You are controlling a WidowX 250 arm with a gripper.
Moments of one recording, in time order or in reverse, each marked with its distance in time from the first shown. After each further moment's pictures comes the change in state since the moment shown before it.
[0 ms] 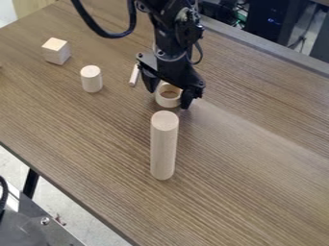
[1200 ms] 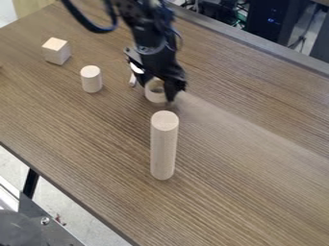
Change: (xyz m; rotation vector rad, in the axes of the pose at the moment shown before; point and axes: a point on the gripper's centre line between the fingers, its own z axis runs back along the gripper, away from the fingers) arm 0.004 0.034 0.008 -0.085 -0.082 -0.067
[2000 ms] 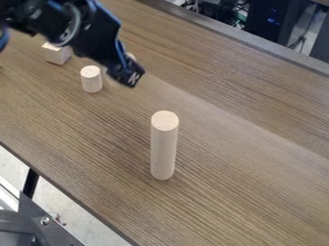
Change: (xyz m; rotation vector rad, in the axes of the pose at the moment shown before) arm -0.051 -0.003 0.108 -0.096 -0.288 -0.246
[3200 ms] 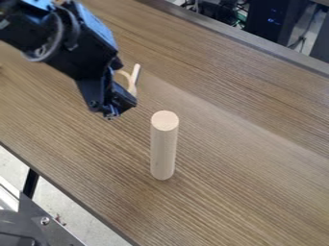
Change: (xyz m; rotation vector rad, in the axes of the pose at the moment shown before) arm -0.004 -0.037 0.028 -0.052 0.034 -0.374
